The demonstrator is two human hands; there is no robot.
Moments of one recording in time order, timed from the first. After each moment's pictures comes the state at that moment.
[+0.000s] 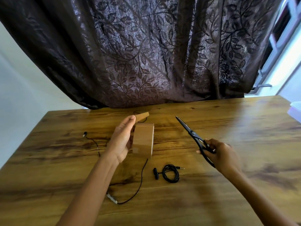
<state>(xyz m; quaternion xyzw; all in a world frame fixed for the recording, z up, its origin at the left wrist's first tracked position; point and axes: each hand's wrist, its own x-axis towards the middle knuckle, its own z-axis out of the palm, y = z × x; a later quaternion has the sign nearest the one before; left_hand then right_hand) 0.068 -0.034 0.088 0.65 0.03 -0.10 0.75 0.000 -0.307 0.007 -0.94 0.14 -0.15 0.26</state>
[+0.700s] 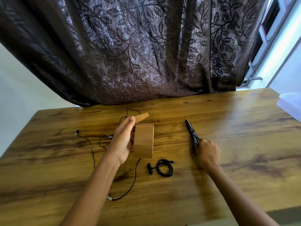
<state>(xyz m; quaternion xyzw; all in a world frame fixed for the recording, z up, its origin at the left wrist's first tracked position) 0.057 -0.054 0.078 0.64 0.04 -0.13 0.76 0.028 -0.300 -0.036 -0.96 0.27 -0.03 0.04</state>
